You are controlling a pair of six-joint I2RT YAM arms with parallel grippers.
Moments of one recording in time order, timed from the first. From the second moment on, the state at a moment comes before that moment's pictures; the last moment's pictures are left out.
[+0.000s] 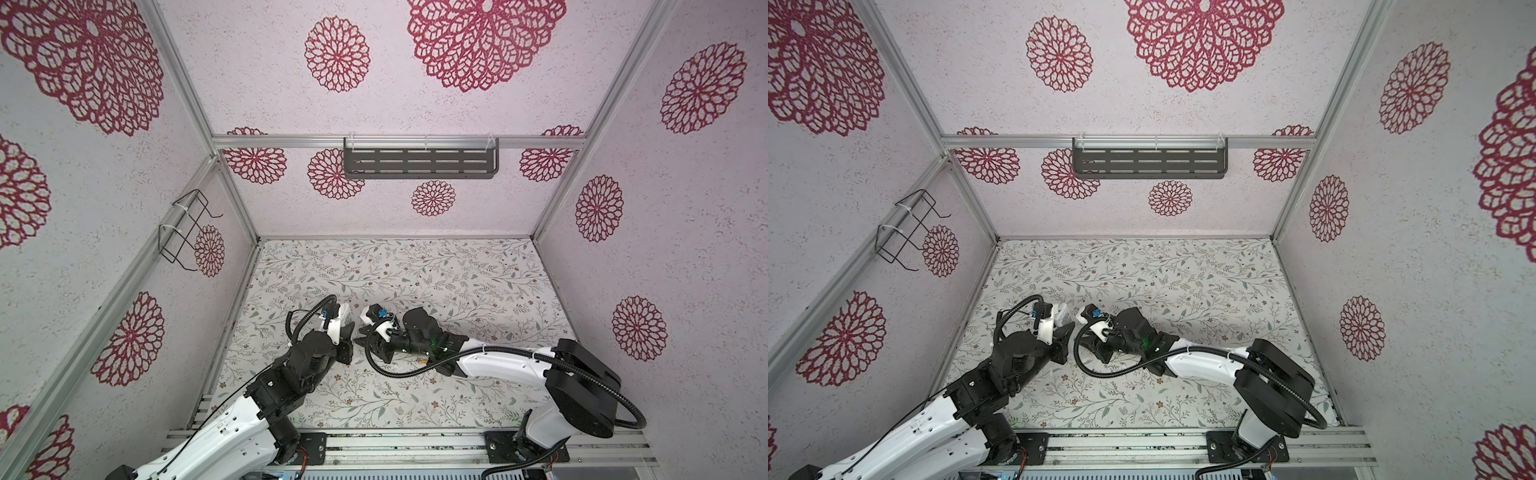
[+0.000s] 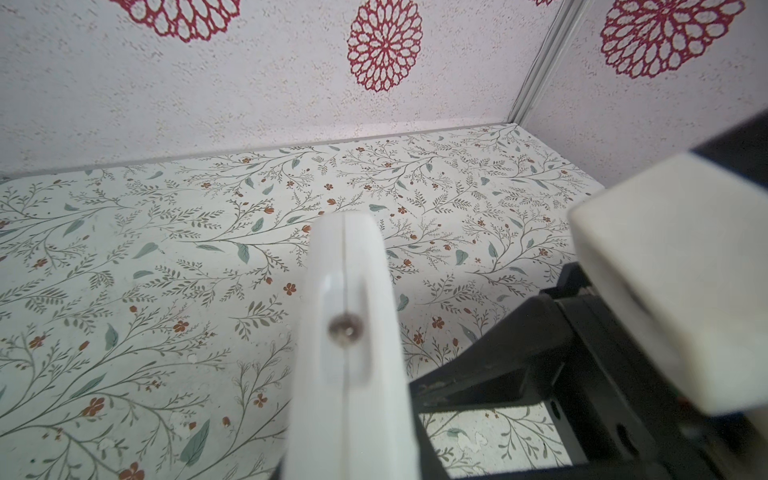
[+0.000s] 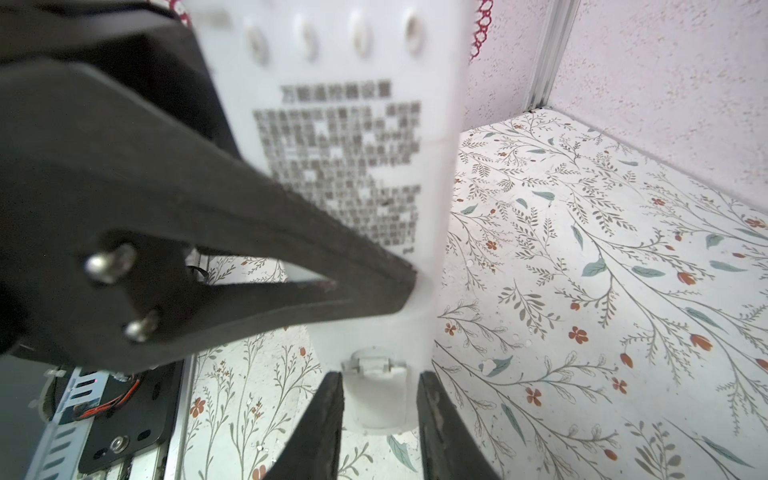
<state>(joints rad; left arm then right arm) -0.81 0.70 0.56 -0.26 -0.39 -0.27 1.03 1.56 0.87 0.39 -0.26 0.03</state>
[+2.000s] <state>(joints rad) -0.82 0.69 0.56 -0.27 -0.41 -0.24 1.04 1.63 0.93 0.39 -0.29 0.01</state>
